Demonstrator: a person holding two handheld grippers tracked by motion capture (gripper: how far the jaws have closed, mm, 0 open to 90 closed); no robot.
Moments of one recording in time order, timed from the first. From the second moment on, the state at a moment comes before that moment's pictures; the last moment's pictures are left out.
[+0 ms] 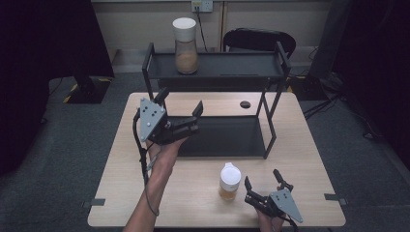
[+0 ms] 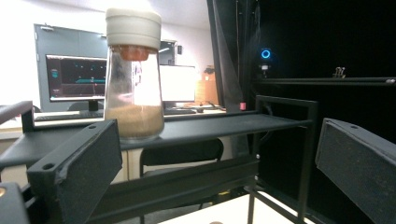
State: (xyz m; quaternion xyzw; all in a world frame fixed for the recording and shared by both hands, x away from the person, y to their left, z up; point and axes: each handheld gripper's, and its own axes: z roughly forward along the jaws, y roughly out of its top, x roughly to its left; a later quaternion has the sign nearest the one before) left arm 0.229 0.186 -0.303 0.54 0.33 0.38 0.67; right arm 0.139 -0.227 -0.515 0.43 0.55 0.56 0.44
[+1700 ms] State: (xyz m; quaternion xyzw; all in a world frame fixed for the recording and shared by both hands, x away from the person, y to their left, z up) left arm 0.176 0.215 -0.481 0.55 0.42 0.38 0.62; right arm 0.139 -0.227 -0.515 0.43 0.55 0.56 0.44
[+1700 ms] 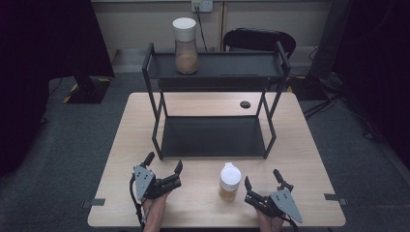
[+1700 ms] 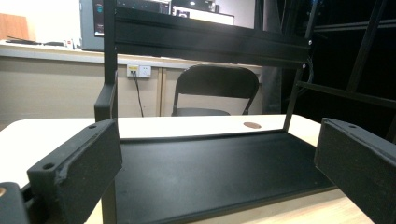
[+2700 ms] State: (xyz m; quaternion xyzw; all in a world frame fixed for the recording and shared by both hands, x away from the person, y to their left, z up) left arm 0.167 0.203 -0.516 0.57 0.41 0.41 0.58; right arm 0.139 -0.226 -0.515 0.43 0.55 0.56 0.44
